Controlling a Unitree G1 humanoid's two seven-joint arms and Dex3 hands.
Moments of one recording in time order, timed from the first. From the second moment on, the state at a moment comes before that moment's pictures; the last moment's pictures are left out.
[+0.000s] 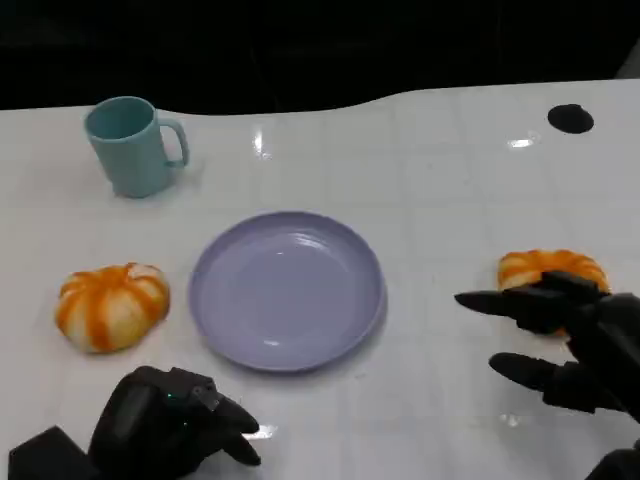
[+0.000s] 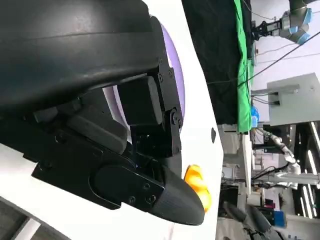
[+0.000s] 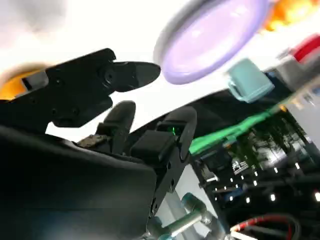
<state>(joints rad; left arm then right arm) -0.02 0.01 0.06 0.62 -0.21 -0.65 -0.52 -0.05 -0.33 0.03 0.19 -0.58 -0.67 -0.07</state>
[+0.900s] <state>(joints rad) -0.03 0.00 0.06 0.64 -0.20 -0.66 -0.52 -0.16 -0.45 0.22 0.07 -1.07 -0.08 -0.04</state>
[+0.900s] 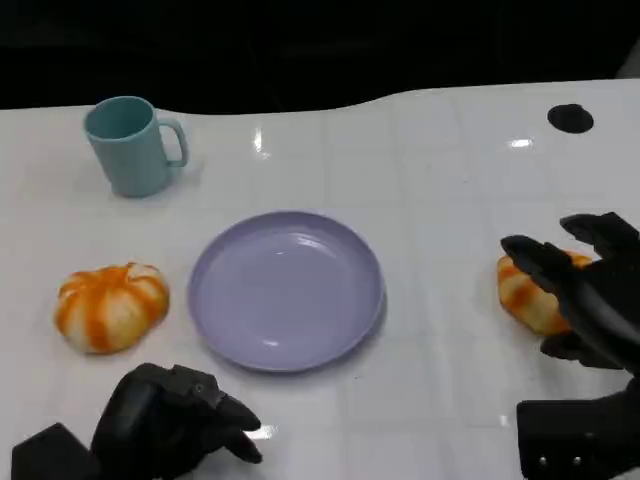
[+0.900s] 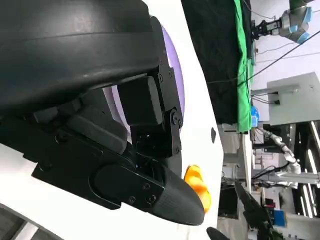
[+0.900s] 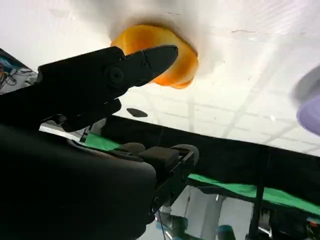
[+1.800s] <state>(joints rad) -0.02 0.00 0.06 0.62 -0.20 -0.66 -0.52 -0.48 -0.39 0.40 0.70 -0.91 -0.08 -0.32</state>
